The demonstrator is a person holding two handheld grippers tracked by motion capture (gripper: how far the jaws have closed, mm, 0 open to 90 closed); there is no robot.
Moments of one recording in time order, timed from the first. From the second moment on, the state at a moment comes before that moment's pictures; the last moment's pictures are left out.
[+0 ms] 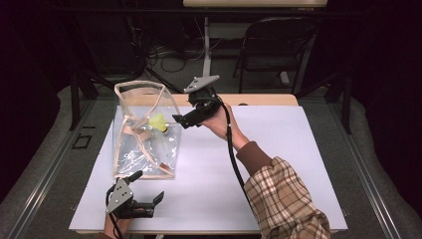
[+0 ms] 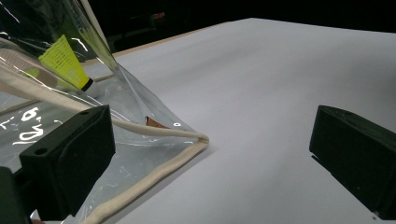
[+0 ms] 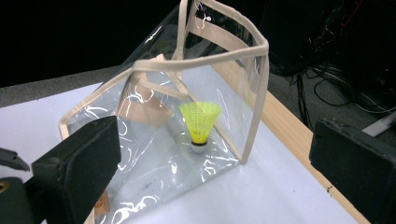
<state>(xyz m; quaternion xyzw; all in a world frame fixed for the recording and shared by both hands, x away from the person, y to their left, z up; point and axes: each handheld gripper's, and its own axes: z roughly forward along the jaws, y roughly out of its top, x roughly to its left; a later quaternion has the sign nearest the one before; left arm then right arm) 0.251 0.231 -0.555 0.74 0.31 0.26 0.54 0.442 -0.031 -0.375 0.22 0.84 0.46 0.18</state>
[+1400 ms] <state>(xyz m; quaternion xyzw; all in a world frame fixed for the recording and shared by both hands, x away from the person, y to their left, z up) 0.250 0.230 -0.555 0.74 0.31 0.26 0.54 0.383 -0.133 -0.414 0.25 0.82 0.47 0.21</state>
